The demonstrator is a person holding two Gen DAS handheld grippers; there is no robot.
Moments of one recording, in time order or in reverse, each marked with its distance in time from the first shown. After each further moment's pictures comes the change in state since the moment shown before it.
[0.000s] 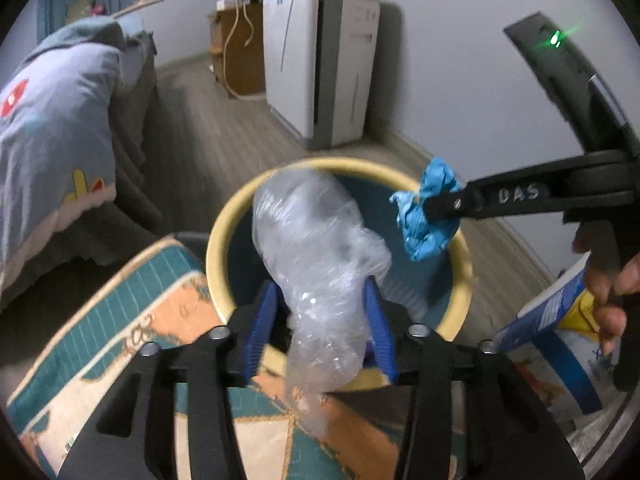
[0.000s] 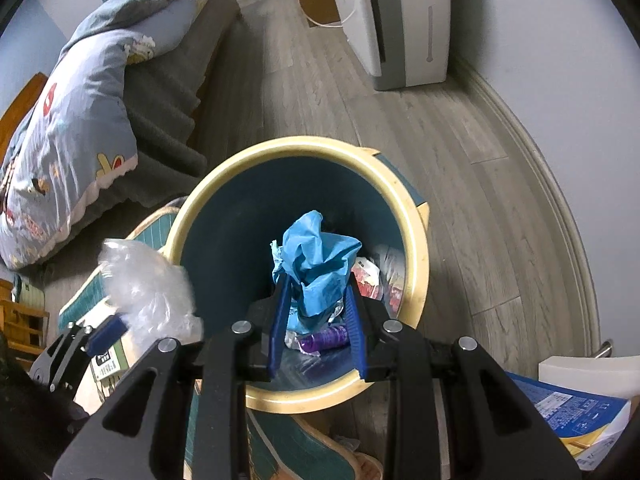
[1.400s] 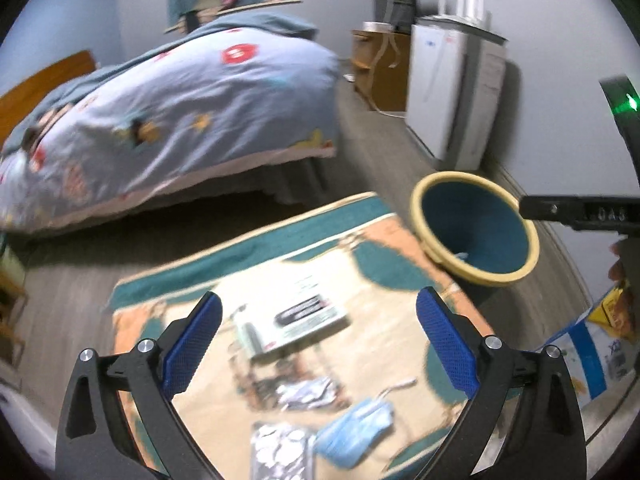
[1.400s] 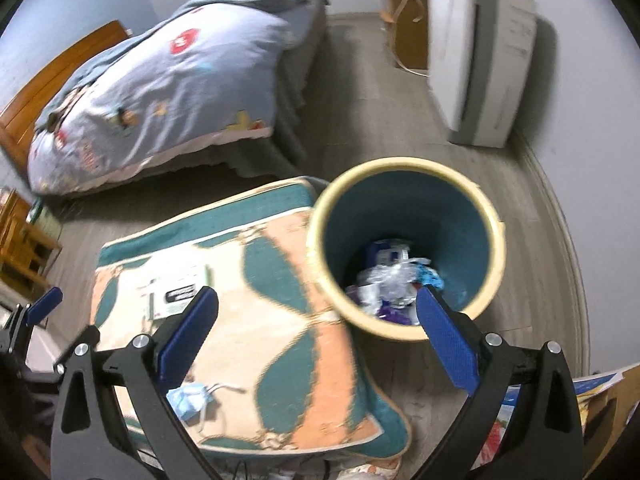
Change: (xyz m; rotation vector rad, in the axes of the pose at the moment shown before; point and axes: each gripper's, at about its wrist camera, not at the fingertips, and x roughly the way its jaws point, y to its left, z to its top) left arm -0.207 0.098 -0.105 -0.277 -0.042 0.360; right arm -0.085 0.140 -0.084 -0.292 -0.104 0.075
